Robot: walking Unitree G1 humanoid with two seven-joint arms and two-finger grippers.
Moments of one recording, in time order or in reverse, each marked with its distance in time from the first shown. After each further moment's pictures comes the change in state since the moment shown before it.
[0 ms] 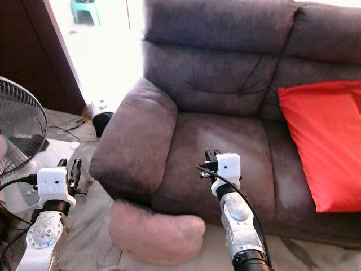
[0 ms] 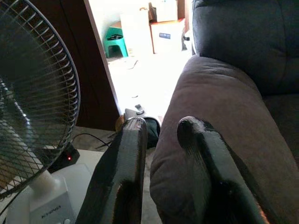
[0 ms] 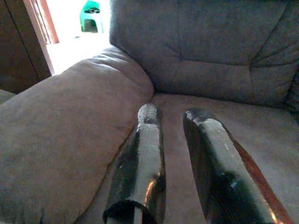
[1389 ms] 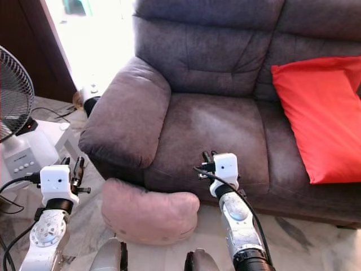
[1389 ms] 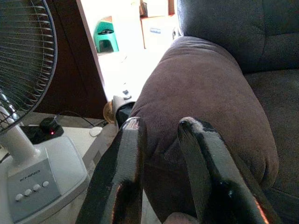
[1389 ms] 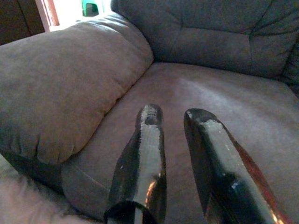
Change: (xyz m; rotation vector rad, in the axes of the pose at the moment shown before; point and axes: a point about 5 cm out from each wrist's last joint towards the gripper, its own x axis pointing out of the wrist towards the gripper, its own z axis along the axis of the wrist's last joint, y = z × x) left arm 0.002 -0.006 0.003 -0.013 -0.008 -0.004; right arm 0.001 0.003 -0.002 -0.034 0.016 0.038
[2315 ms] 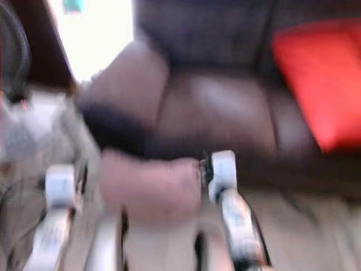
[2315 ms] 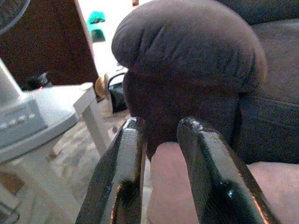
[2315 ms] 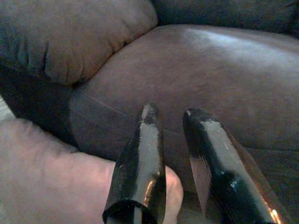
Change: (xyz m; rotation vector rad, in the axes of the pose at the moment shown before) left arm -0.004 -0.003 -0.009 0.002 0.047 -0.014; right arm -0.001 0.003 -0.004 0.006 0.015 0.015
